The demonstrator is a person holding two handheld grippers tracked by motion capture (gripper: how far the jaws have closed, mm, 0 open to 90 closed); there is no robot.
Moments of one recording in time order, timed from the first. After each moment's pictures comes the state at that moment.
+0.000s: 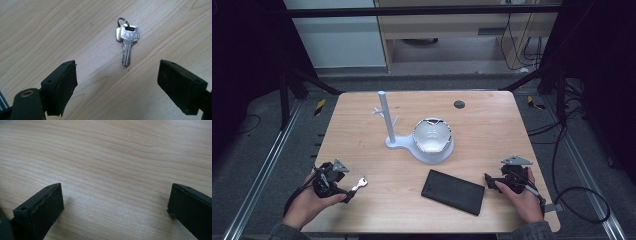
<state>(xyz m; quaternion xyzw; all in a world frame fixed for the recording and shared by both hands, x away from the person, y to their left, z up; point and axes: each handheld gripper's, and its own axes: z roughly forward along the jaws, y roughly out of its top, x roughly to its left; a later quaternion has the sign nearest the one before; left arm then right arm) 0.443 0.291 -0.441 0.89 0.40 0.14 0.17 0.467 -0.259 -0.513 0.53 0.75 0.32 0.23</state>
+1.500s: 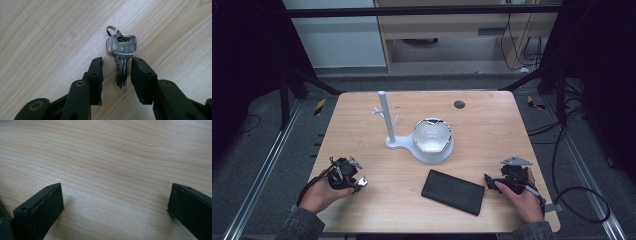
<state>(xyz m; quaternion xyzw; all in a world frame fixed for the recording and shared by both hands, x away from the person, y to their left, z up) 0.476 0.270 -0.463 0.92 0.36 0.08 0.13 0.466 -0.258 -0.513 0.53 0.75 0.32 0.23</state>
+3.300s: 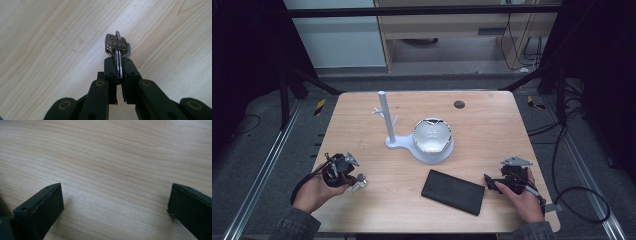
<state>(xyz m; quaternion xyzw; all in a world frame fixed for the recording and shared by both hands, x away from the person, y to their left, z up) 0.471 0.271 -0.428 0.93 0.34 0.10 0.13 0.465 -0.258 -0.513 0.53 0.75 0.32 0.23</state>
